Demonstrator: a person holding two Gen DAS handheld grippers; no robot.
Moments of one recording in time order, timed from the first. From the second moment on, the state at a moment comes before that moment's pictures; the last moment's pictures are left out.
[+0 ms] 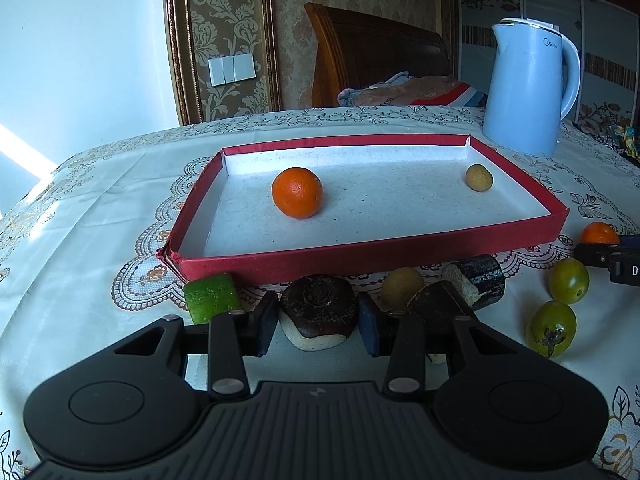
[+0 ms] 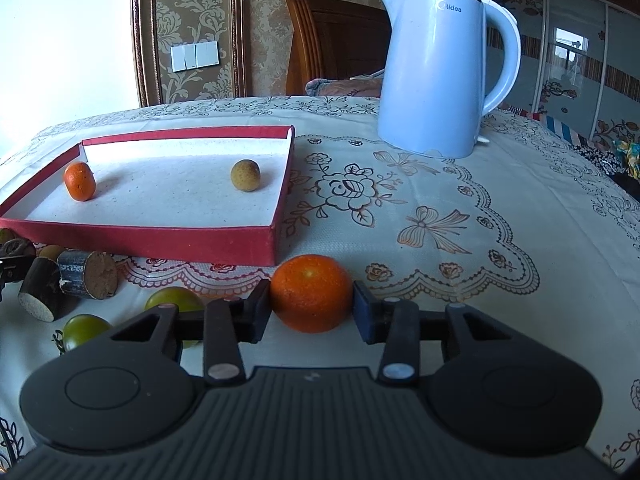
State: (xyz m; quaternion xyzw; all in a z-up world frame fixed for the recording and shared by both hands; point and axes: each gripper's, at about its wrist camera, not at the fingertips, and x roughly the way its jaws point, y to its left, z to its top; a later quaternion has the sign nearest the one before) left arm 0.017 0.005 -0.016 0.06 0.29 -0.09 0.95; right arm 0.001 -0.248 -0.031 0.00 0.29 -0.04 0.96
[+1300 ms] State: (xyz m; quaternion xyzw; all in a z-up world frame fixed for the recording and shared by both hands) left arm 0.069 -0.014 0.011 0.04 0.27 -0.08 0.96; right arm 0.074 -0.185 -0.003 -0.02 0.26 0.00 0.97
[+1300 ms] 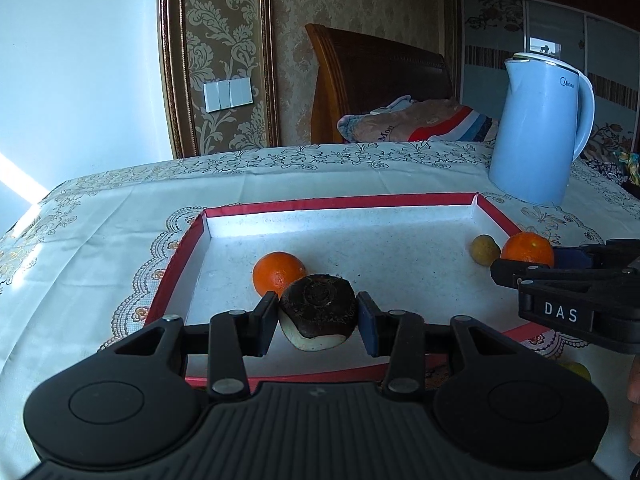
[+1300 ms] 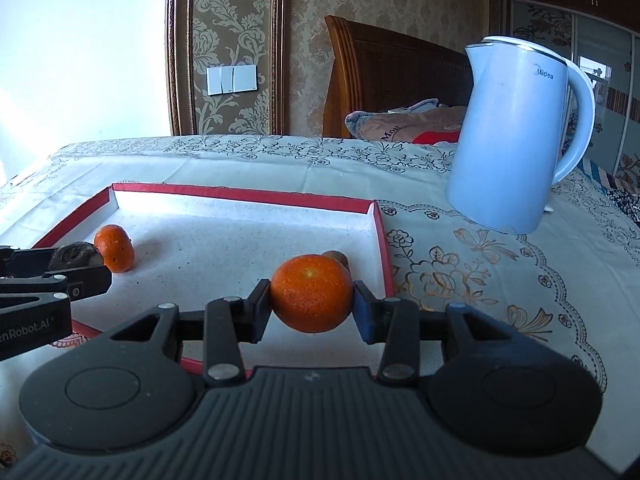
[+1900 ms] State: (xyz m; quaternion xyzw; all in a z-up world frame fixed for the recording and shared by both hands) left arm 0.101 -0.016 -0.006 0.05 0.30 -0.06 0.95; right arm 0.110 -0.179 -0.024 -0.01 0.31 -0.01 0.95
